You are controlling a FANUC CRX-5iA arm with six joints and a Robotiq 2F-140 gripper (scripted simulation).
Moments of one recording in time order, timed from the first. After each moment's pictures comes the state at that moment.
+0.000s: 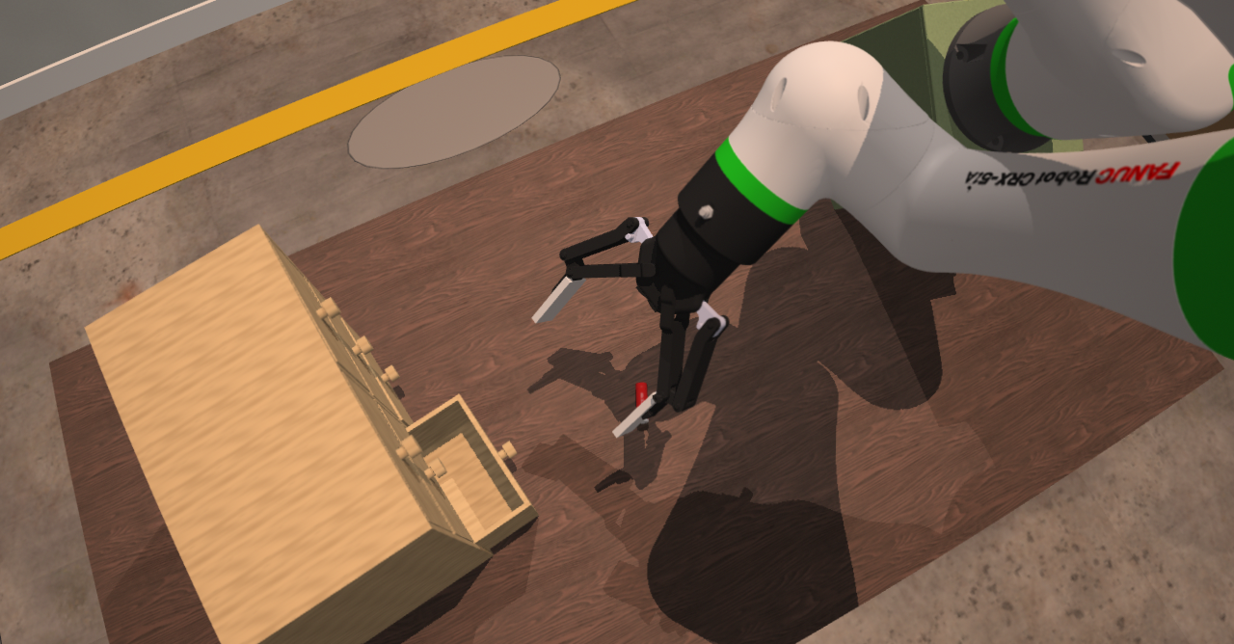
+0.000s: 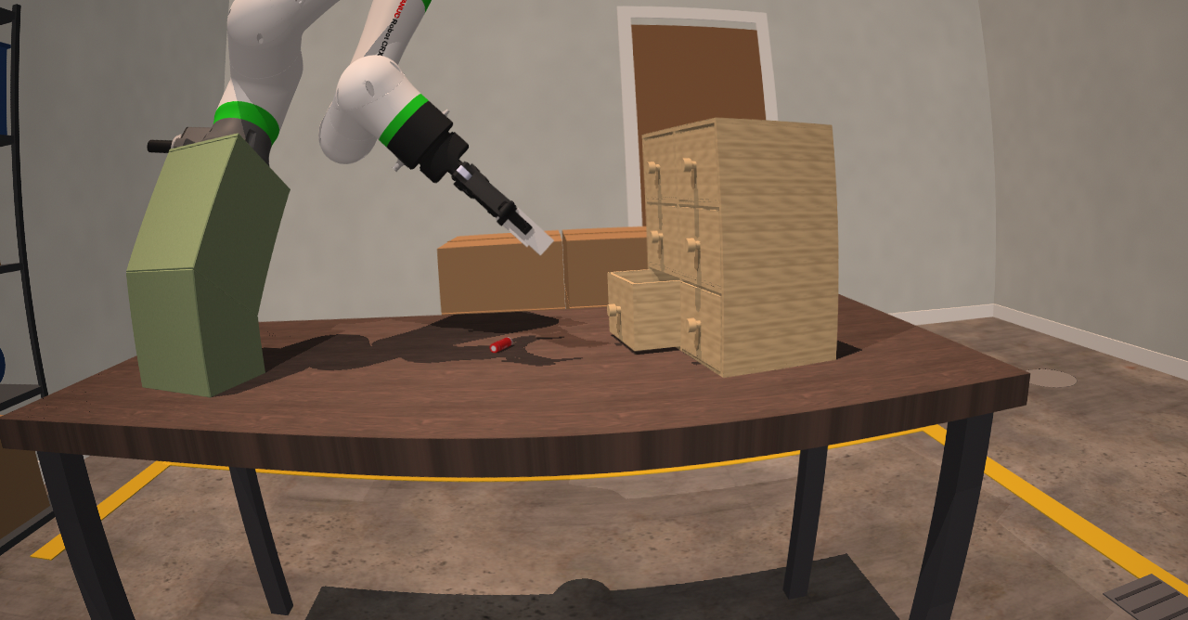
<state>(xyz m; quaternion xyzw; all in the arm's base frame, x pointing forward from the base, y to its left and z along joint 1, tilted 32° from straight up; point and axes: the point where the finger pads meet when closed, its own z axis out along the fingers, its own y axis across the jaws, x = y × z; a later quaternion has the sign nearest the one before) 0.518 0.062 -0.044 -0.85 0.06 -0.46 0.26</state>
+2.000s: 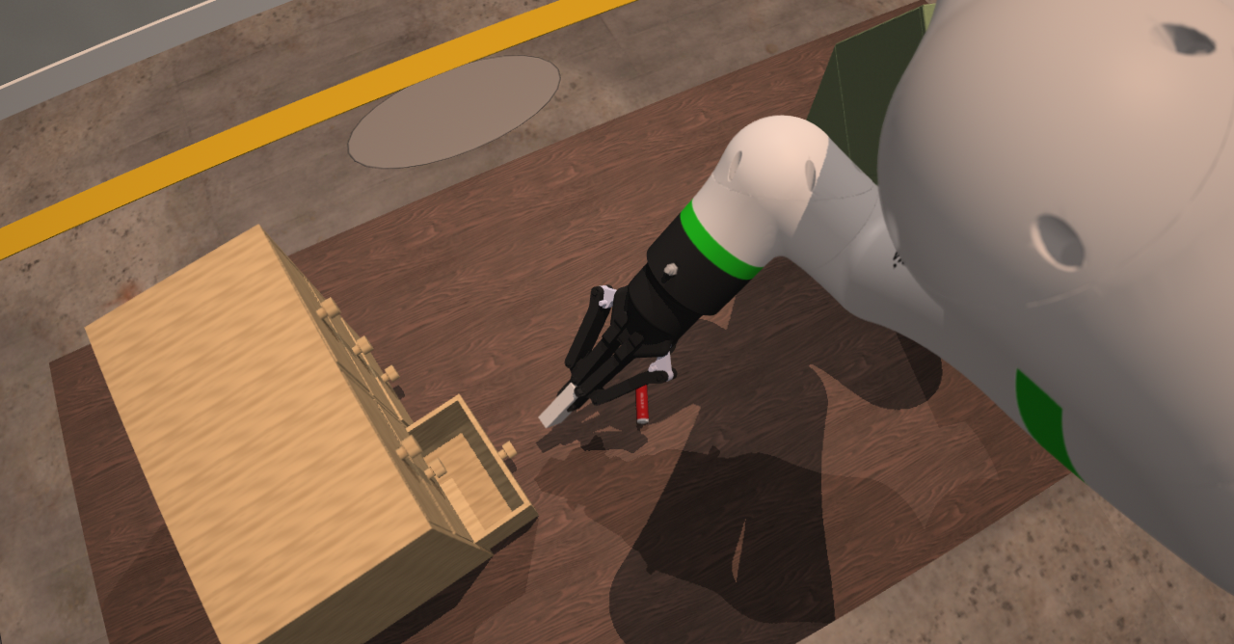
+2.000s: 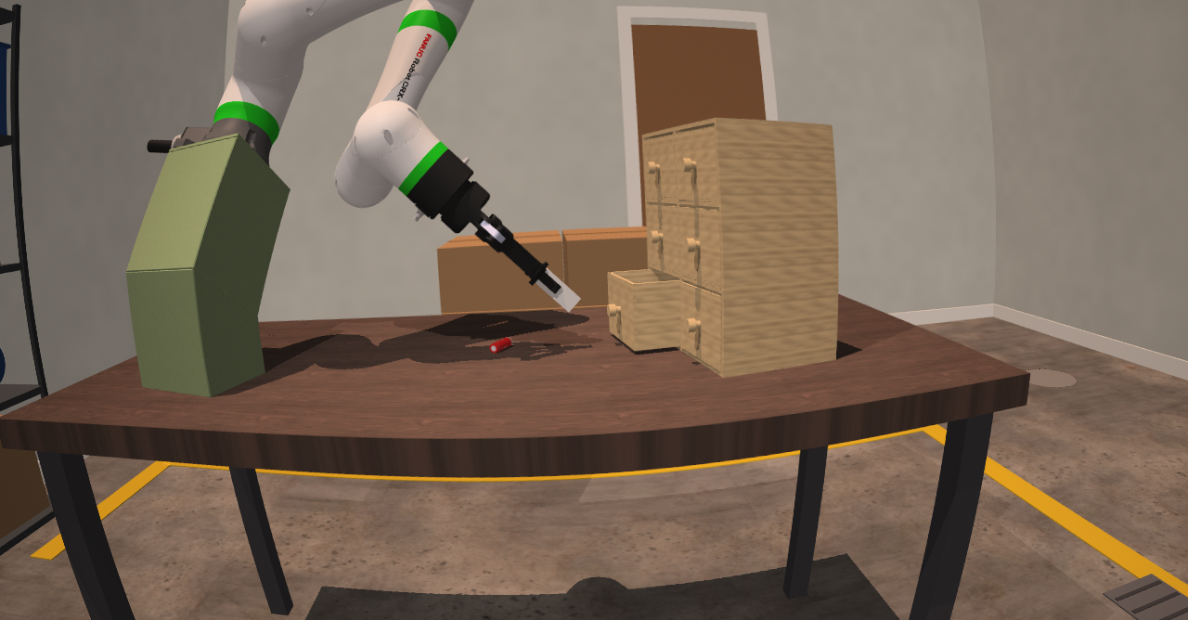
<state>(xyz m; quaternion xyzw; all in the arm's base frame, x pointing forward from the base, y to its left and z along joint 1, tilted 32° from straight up) 0.560 0.101 -0.101 -0.85 0.06 -0.46 0.26</state>
